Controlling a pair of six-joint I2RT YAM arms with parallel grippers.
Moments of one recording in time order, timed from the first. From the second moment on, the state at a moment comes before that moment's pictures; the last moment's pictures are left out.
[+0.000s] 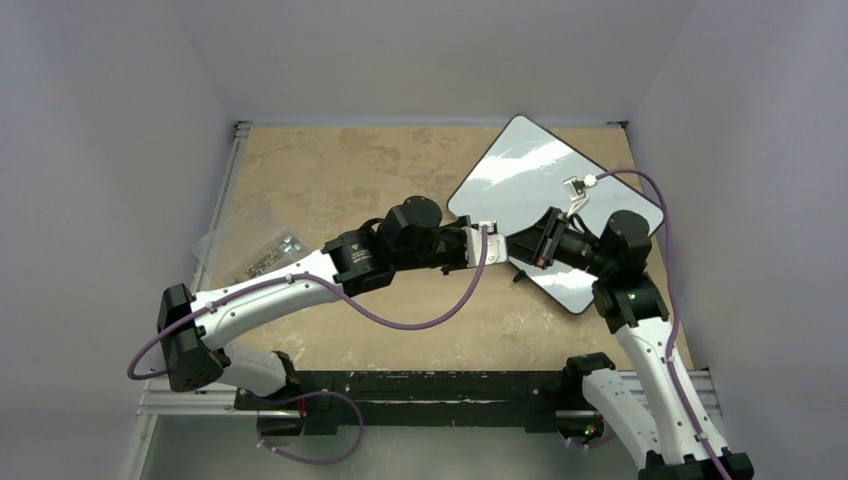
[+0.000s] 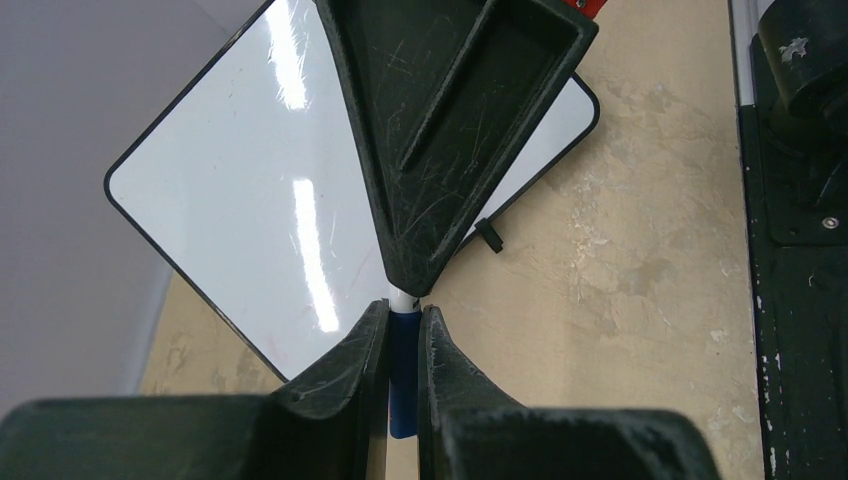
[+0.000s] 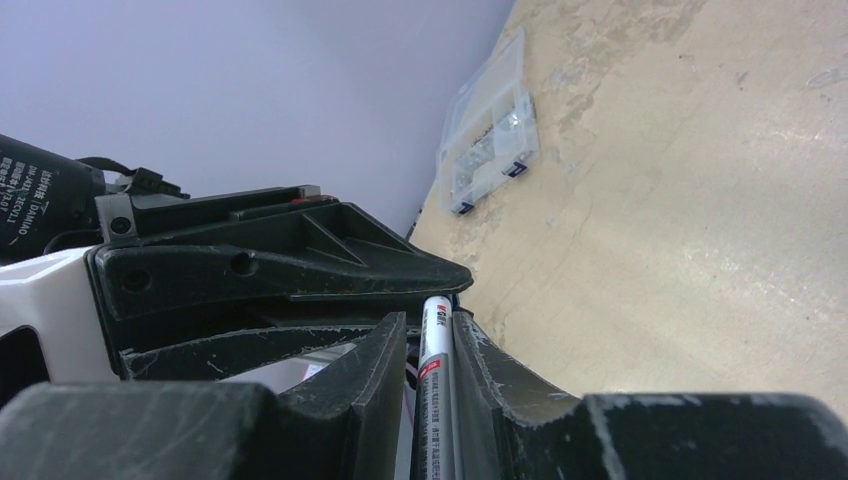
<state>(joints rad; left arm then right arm) -1.09 1.39 1.29 -0.23 0.15 0.51 0.17 0.72 0.74 -0.16 -0.85 0.88</state>
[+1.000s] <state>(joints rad) -1.13 1.41 1.31 -0.27 0.07 0.55 0.17 0.72 0.70 -0.14 -0.83 0.89</state>
